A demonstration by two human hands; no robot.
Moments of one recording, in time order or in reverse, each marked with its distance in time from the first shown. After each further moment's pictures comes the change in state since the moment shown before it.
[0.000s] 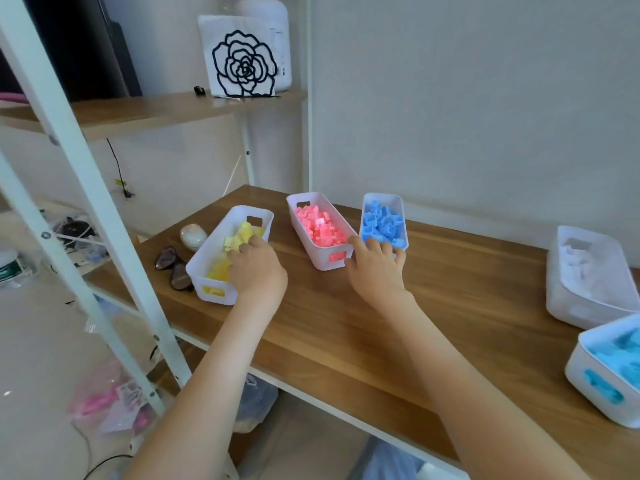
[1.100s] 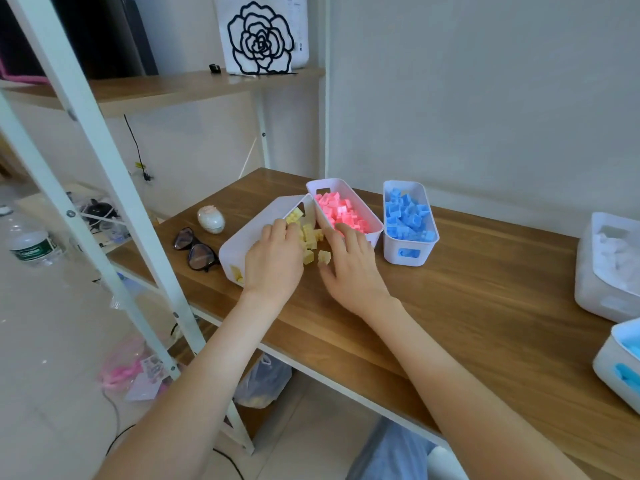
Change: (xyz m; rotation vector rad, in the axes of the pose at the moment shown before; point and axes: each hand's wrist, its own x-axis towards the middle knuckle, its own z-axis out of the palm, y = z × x) left_hand -0.017 -0.023 0.011 0.025 0.439 0.522; right_hand -0.028 -0.040 0.013 0.325 0.163 -0.346
